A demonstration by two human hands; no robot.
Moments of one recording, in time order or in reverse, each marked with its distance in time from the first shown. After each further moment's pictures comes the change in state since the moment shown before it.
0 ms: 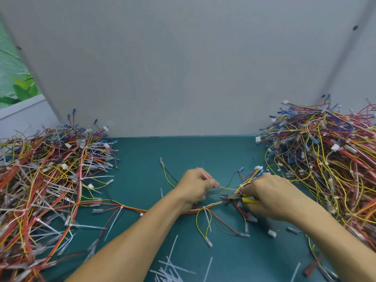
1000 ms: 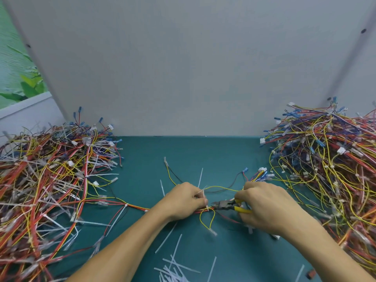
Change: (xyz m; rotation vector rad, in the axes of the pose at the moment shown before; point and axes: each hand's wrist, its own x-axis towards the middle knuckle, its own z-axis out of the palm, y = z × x) left_hand -0.017 -0.026 -0.039 0.728 -0.112 0.129; right_hand -0.005 -0.035 -0.003 0.012 0.037 -0.002
